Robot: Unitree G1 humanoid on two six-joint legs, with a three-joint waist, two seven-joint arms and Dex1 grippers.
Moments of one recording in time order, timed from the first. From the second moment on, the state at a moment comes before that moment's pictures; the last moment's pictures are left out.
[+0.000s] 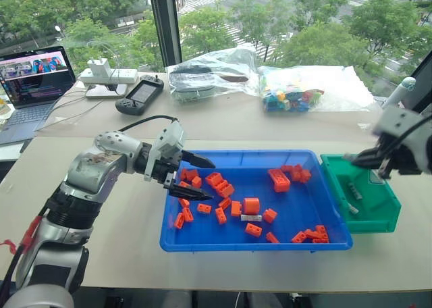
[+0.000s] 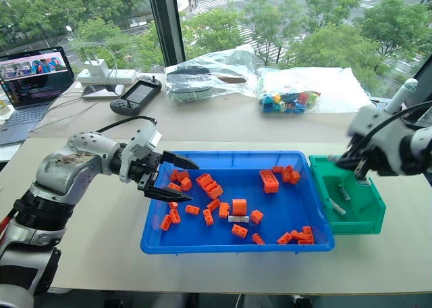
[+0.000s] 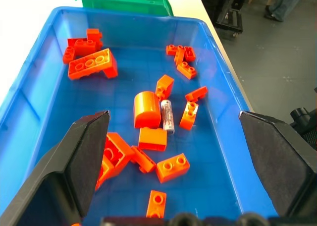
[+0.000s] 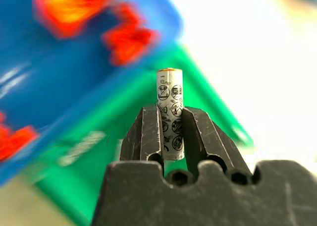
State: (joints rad) left arm -0.75 0.71 -0.19 -0.06 -0.50 0.62 -1.42; right arm -0.54 -1.33 -0.03 -0.07 0.21 0.88 1.07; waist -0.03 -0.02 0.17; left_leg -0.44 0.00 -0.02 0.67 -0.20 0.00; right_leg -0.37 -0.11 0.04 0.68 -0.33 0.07
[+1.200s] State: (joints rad) left arm -0.76 0.72 -0.19 -0.04 -0.45 0.61 -1.42; right arm -0.59 -1.06 0.20 -0.49 0.44 0.94 1.10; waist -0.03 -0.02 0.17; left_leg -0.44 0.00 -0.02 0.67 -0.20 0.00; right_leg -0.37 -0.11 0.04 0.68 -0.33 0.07
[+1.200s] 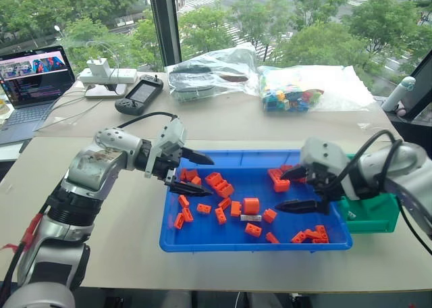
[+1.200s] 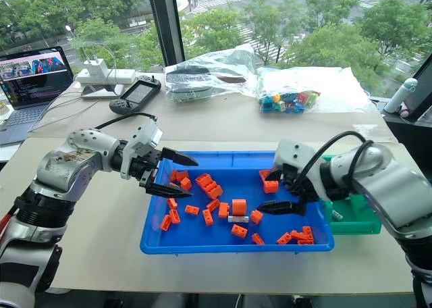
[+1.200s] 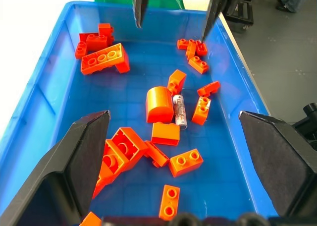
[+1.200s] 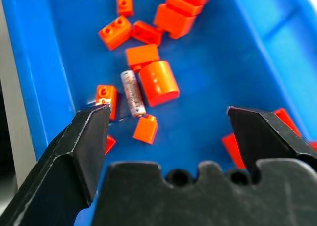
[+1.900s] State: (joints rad) left arm -0.73 0.75 -0.19 -0.07 -0.46 0.61 -1.41; right arm -0.62 -0.78 0.38 -0.28 0.28 0.83 1.04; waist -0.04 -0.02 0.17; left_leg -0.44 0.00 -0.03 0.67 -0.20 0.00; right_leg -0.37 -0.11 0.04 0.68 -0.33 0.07
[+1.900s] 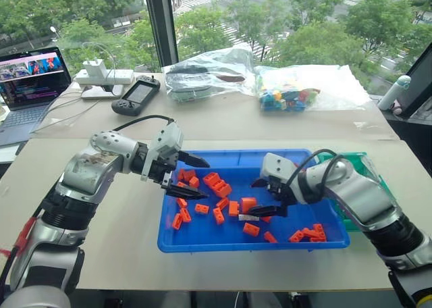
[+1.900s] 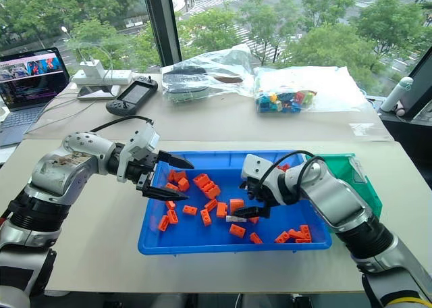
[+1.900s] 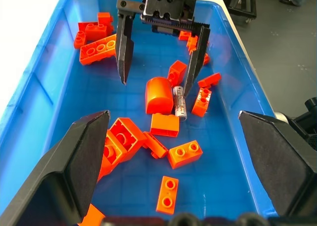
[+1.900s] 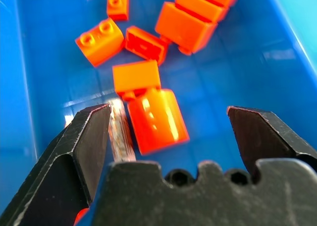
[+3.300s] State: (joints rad) left arm -0.78 0.68 -0.21 0.01 -0.38 0.53 -1.39; right arm -0.65 -0.99 0.18 -0.25 0.24 0.79 1.08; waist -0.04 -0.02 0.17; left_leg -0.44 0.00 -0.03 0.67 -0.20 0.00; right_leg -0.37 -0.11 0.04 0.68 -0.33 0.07
